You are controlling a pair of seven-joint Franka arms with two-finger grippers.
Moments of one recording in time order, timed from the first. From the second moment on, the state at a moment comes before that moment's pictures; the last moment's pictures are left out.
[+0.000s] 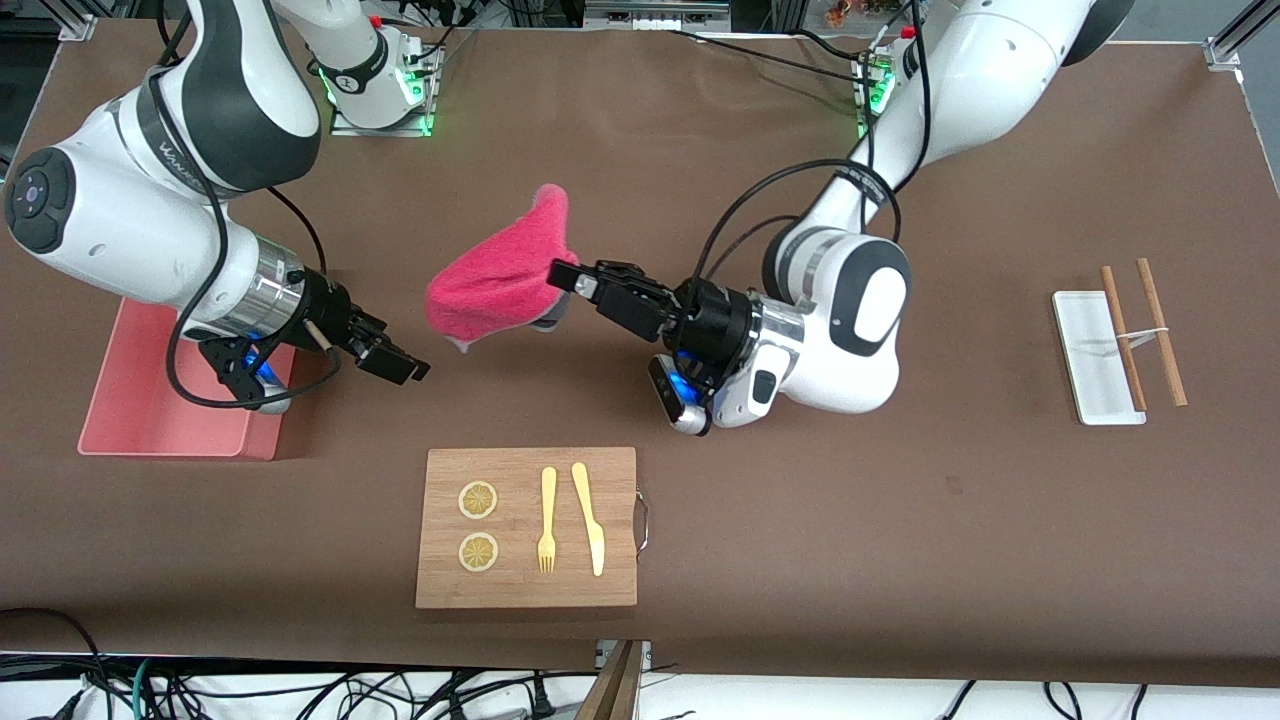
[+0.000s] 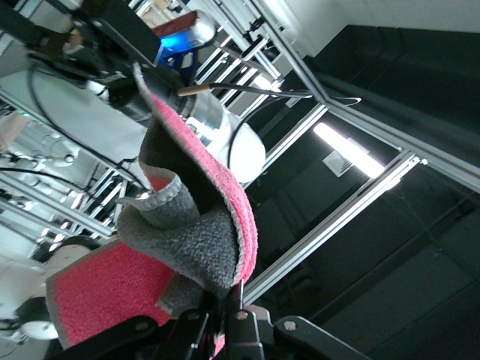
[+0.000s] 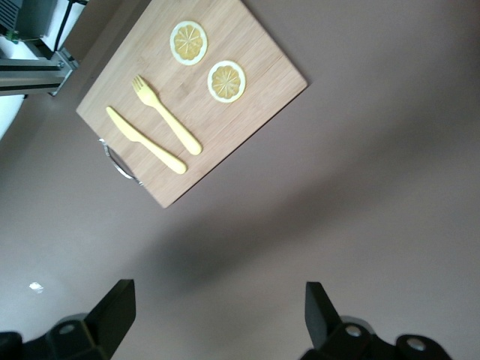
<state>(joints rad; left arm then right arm) -0.30 0.76 -0.28 -1.18 -1.99 1.79 -0.22 0.38 0.32 -0.13 -1.50 0.42 1.88 0.85</state>
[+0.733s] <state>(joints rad) -0.30 0.76 -0.28 -1.19 -1.77 1.82 -0.22 0.38 0.24 -0.12 -1.44 0.63 1.88 0.94</state>
